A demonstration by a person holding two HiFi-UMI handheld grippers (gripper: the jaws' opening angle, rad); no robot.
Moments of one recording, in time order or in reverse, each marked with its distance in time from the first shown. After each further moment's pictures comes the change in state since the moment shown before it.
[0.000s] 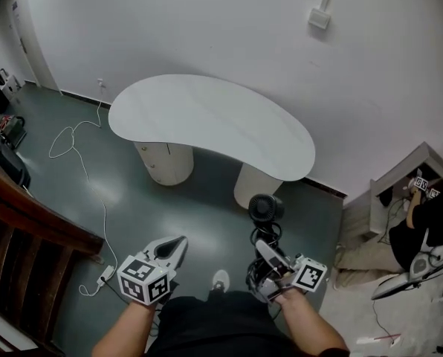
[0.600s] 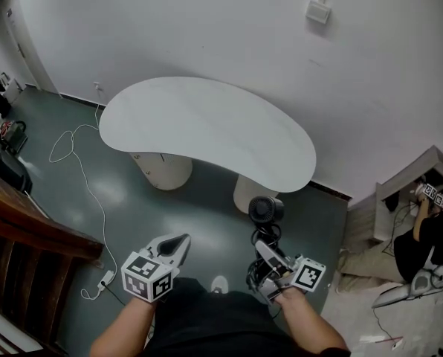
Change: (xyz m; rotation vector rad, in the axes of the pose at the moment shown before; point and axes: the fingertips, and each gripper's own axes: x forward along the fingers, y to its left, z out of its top) left arm 0.095 0.005 0.036 0.049 0.067 0.015; right arm 0.011 -0.074 0.066 0.043 0.017 -0.037
